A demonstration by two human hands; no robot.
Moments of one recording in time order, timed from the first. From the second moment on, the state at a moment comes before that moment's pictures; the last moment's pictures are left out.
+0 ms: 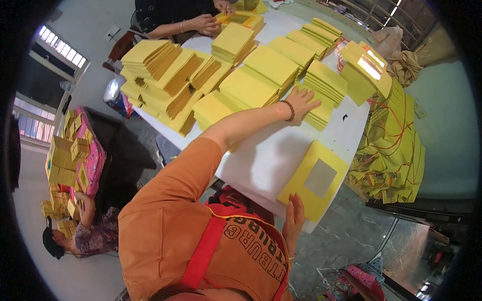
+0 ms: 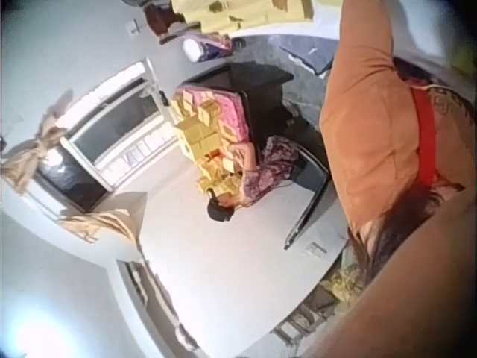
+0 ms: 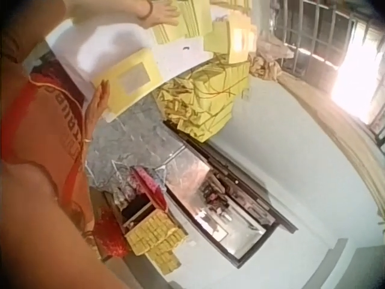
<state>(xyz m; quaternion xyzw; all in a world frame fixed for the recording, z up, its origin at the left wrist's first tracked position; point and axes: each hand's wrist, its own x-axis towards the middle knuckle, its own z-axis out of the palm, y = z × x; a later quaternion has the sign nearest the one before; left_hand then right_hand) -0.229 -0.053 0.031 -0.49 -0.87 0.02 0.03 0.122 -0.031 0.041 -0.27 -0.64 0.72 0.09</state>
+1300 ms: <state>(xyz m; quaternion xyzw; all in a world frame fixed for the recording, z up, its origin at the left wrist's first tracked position) 0.008 -0.562 -0.219 0.35 -0.64 -0.68 -0.02 0.056 -0.316 -0.390 -0.42 -0.40 0.72 -0.38</state>
